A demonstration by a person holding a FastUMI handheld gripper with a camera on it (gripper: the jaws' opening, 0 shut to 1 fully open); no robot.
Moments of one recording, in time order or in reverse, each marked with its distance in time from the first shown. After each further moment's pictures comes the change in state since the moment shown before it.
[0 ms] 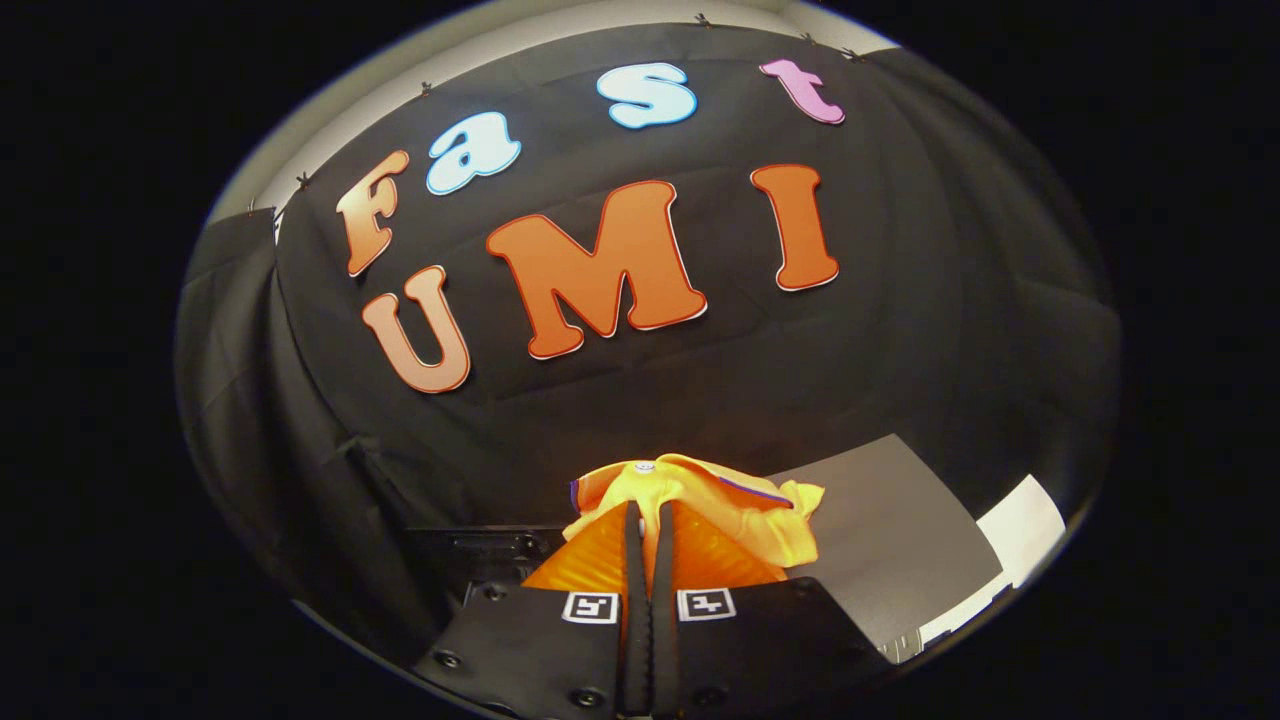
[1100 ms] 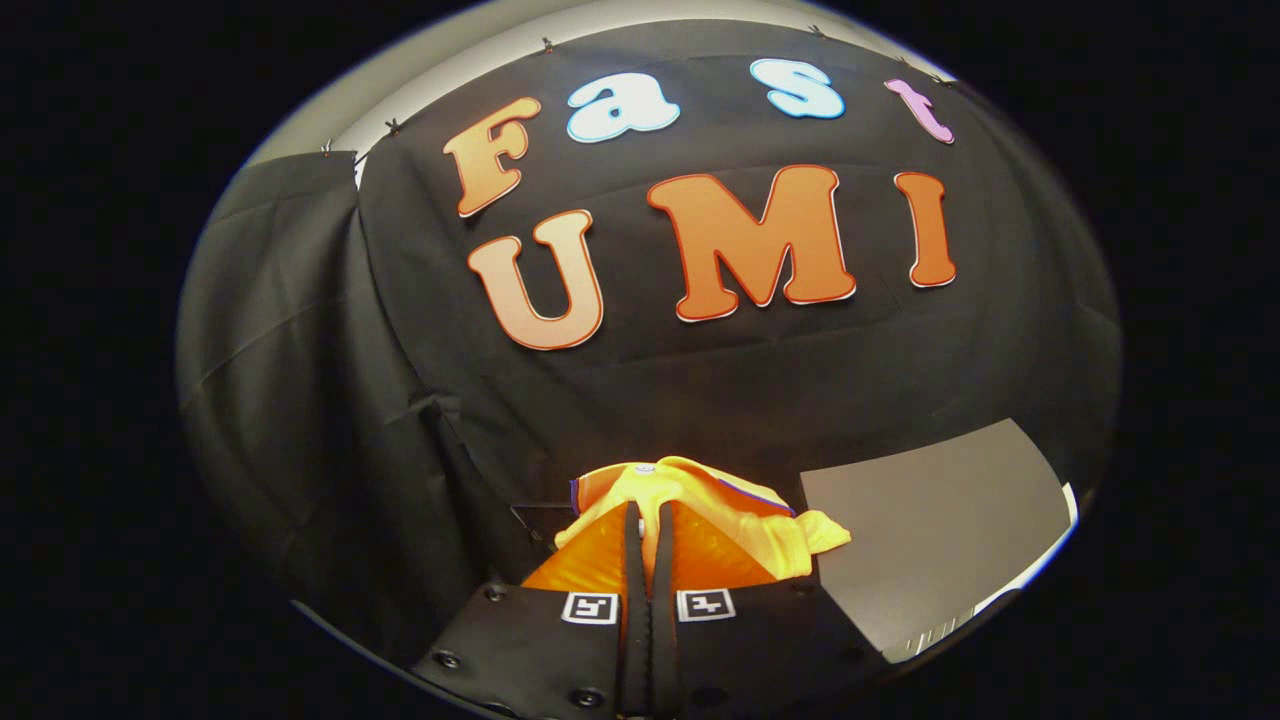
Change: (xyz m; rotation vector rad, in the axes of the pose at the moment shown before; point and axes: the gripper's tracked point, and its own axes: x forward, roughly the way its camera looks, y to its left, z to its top) arm 0.013 0.222 -0.072 -0.098 0.072 0.171
